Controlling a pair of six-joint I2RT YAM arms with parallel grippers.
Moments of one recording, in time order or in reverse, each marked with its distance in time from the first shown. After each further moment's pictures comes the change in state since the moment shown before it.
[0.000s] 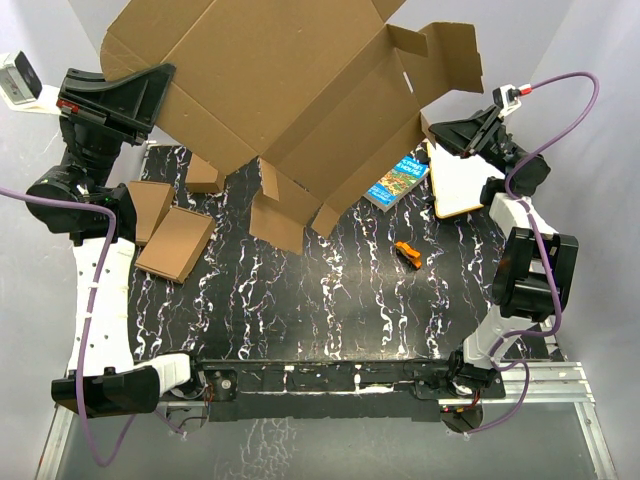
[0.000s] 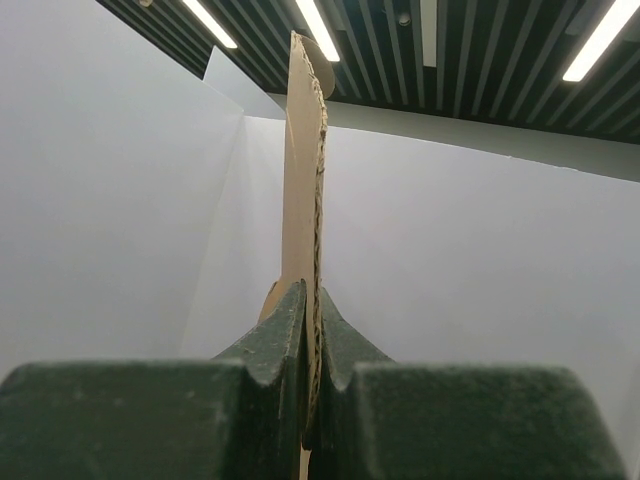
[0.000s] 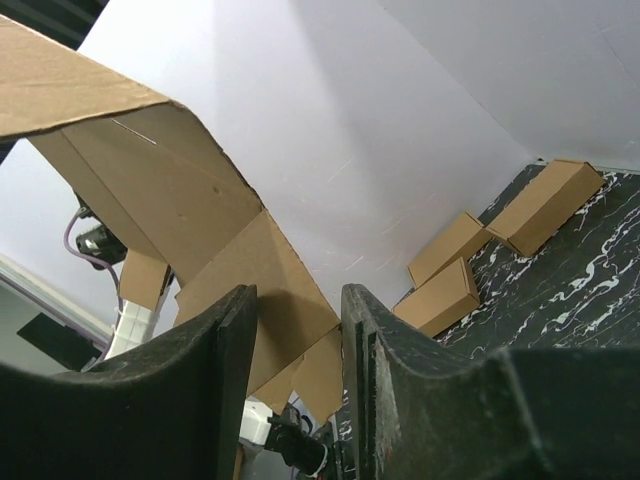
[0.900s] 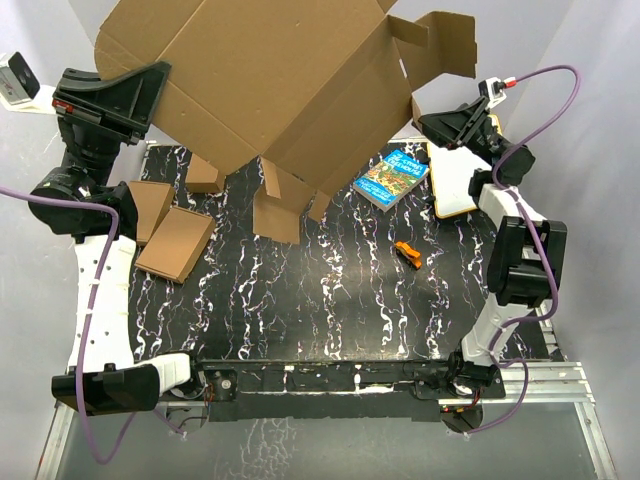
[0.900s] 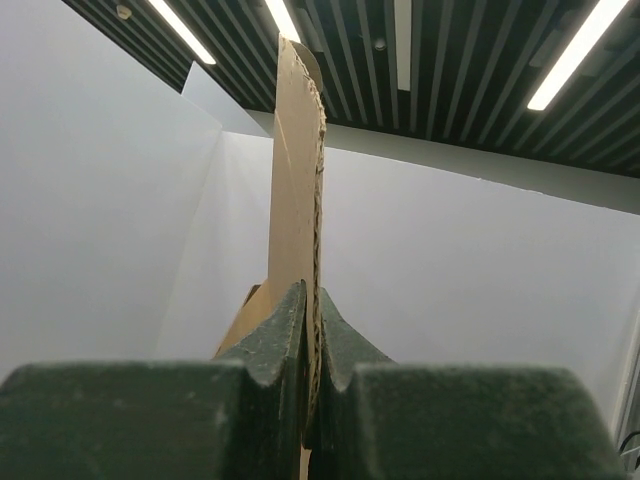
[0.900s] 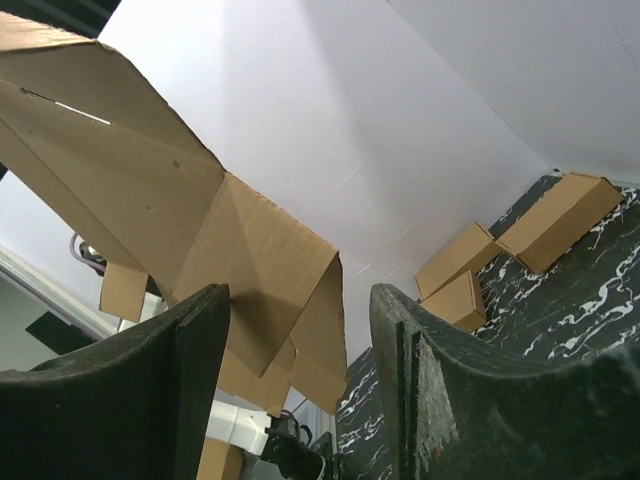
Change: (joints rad) left arm 0.000 0.010 -0.006 0.061 -0.032 -0.082; right arm 0.058 0.091 0.082 0.002 0.043 -0.013
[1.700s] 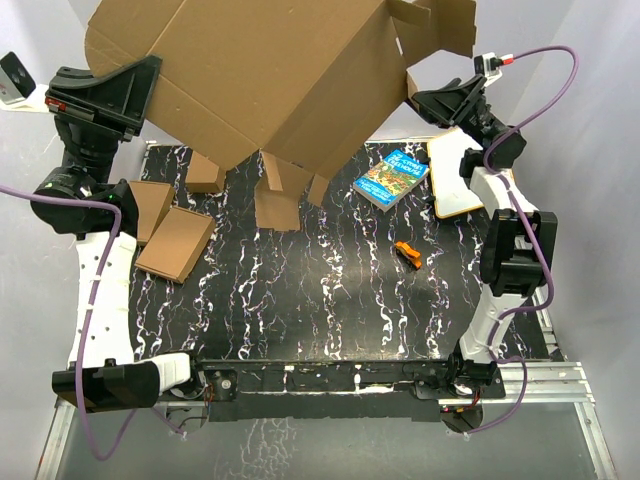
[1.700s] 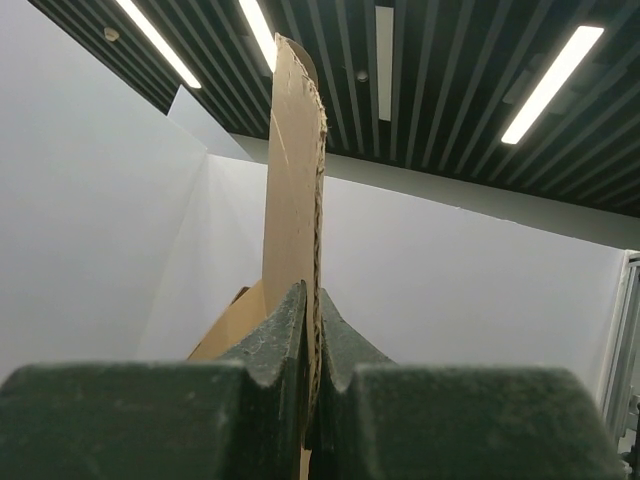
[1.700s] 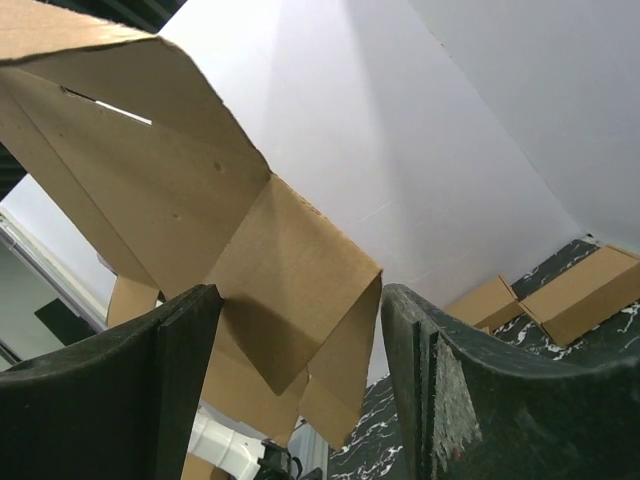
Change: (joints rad) left arm 0.000 0.017 0.000 0.053 -0.055 -0.075; right arm 0.068 0.096 0.234 0.001 0.088 0.013
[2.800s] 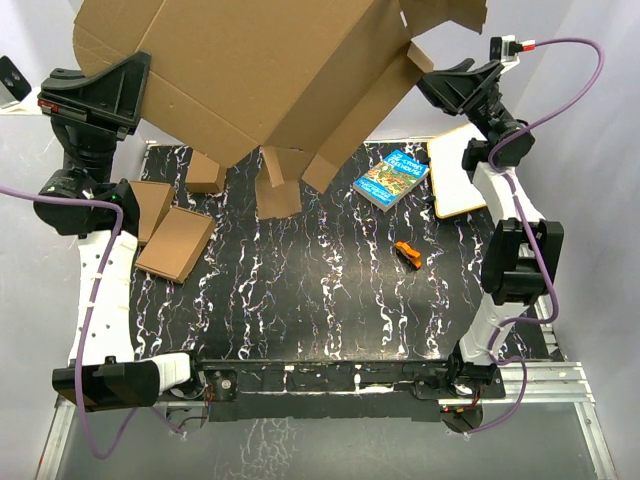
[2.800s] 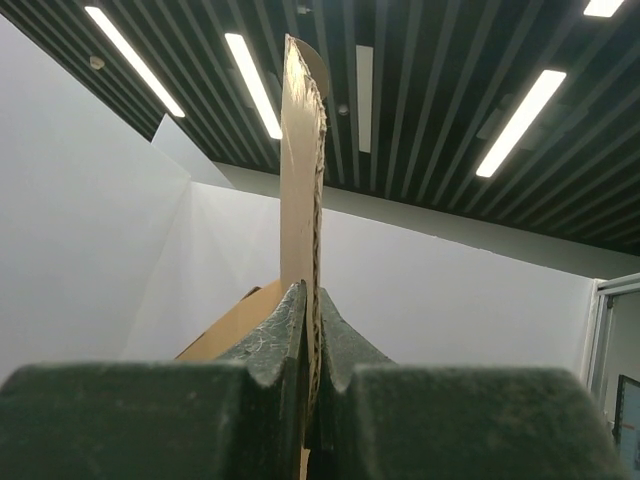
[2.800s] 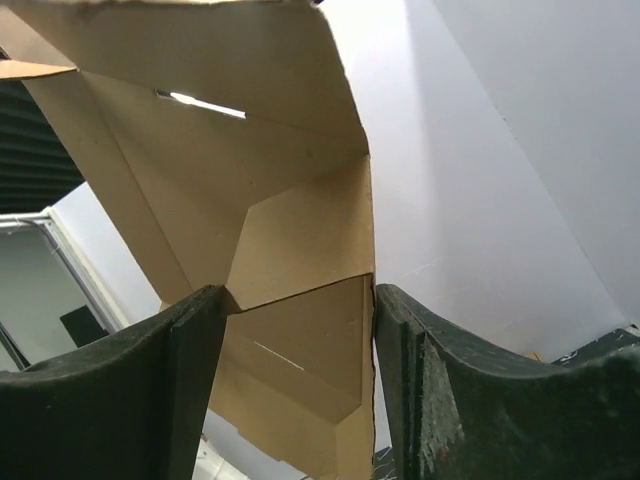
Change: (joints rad) left arm 0.000 0.005 -0.015 0.052 -0.065 -0.062; right arm 0.033 -0.061 0.067 0.000 0.135 0.029
